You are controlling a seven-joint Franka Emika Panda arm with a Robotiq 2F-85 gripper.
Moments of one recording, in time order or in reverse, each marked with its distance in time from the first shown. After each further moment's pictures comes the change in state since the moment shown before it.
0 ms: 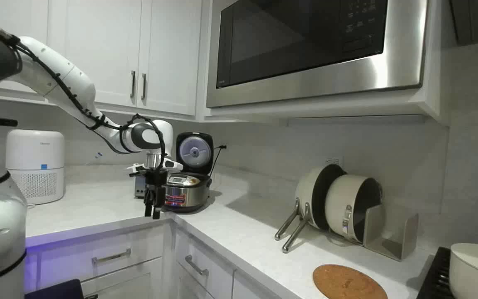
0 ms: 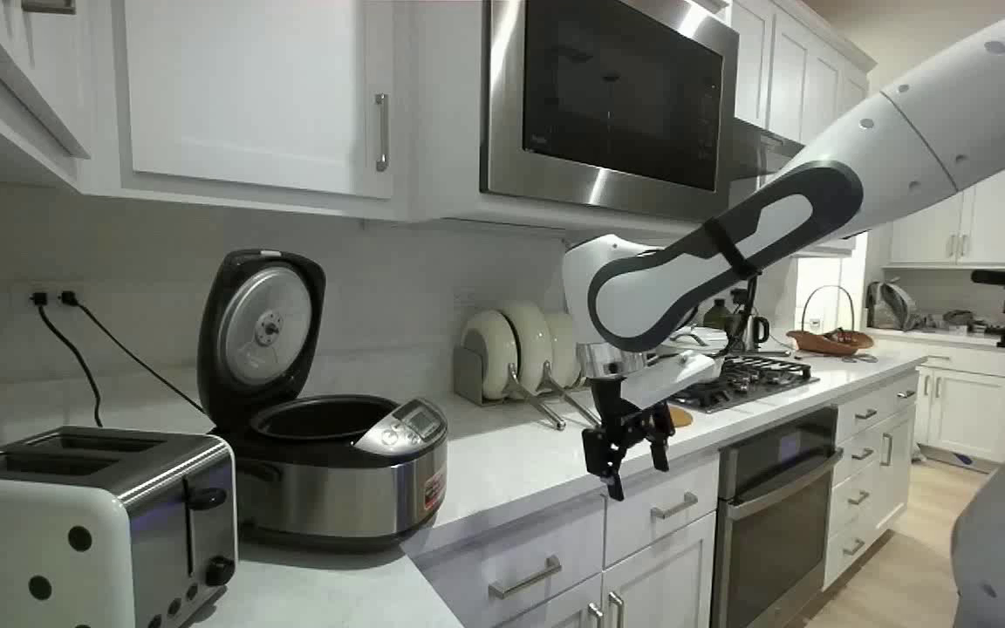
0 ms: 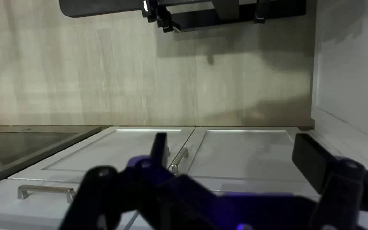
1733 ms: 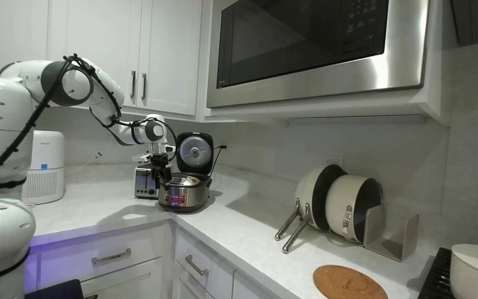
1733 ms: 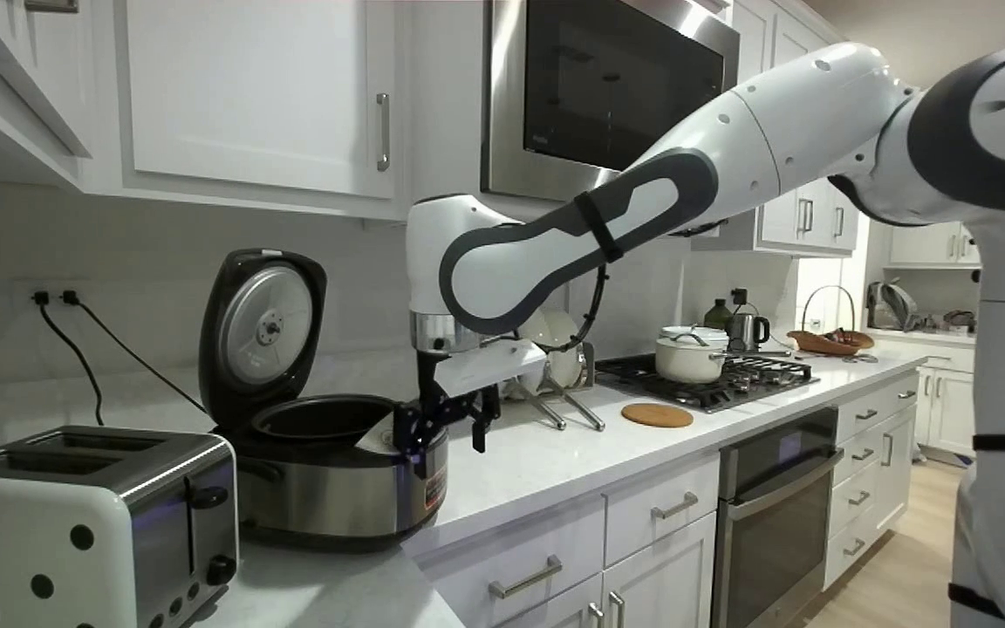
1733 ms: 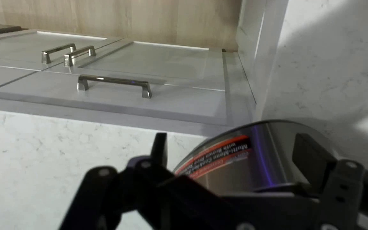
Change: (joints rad) arm 0.241 0.417 0.106 0.493 -0.092 0.126 0.263
